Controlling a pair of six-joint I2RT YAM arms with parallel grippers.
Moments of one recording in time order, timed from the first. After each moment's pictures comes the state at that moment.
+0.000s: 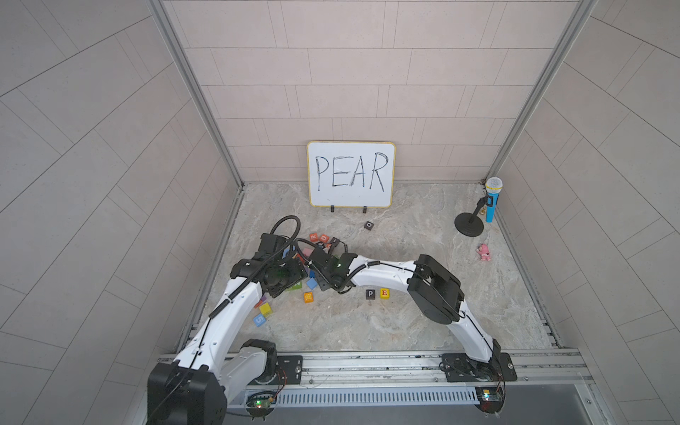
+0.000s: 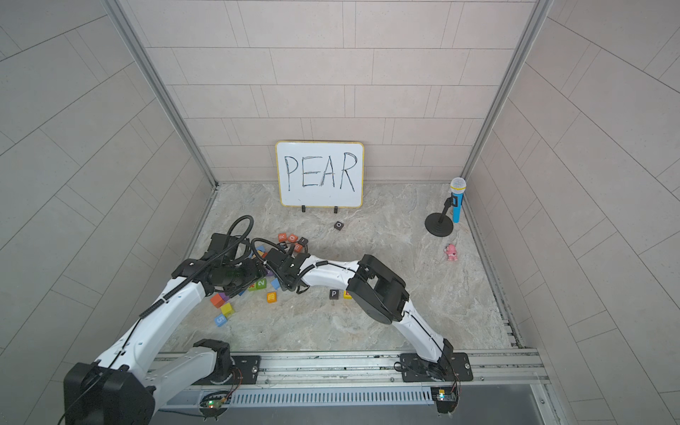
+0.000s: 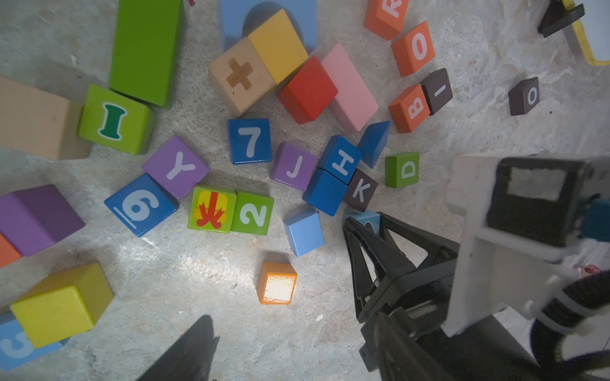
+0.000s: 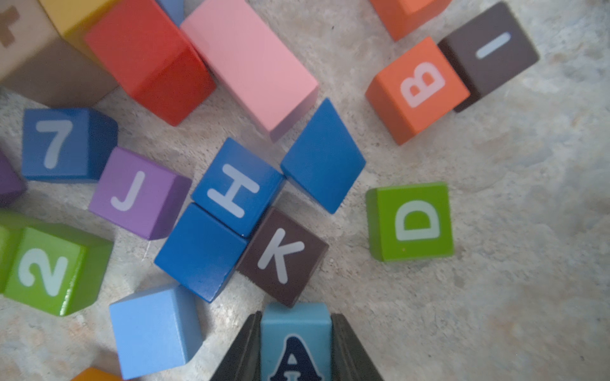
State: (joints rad) left arm -0.16 1.04 0.77 -0.87 0.17 -0.69; right arm 1.04 2.24 1.71 -0.58 0.27 0.55
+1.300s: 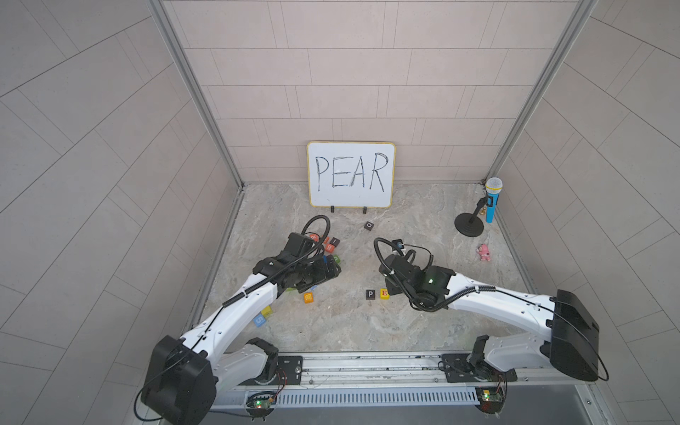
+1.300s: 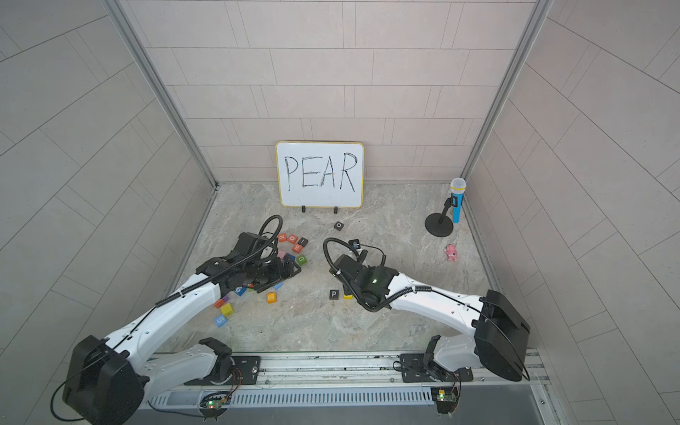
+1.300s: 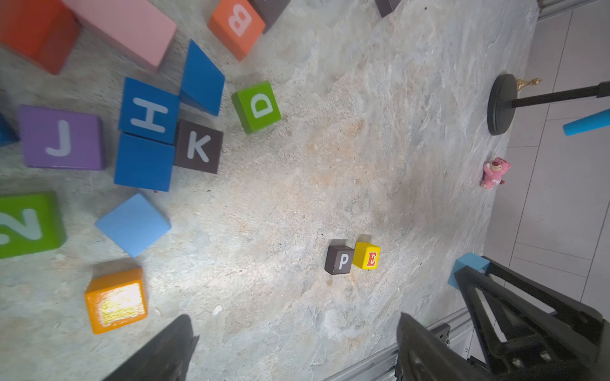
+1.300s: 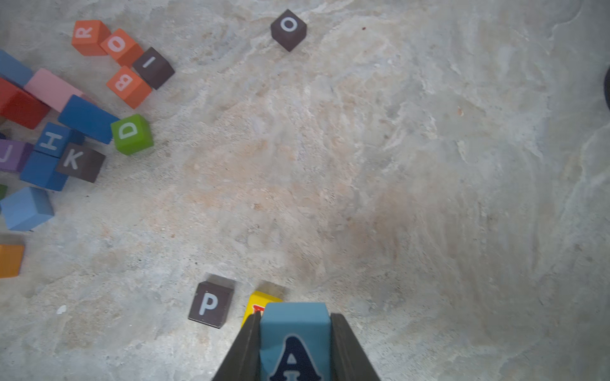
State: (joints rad) left arm -0.46 1.14 0.77 -0.62 0.30 -0.77; right arm 0.94 1.31 0.88 -0.61 0.46 0.69
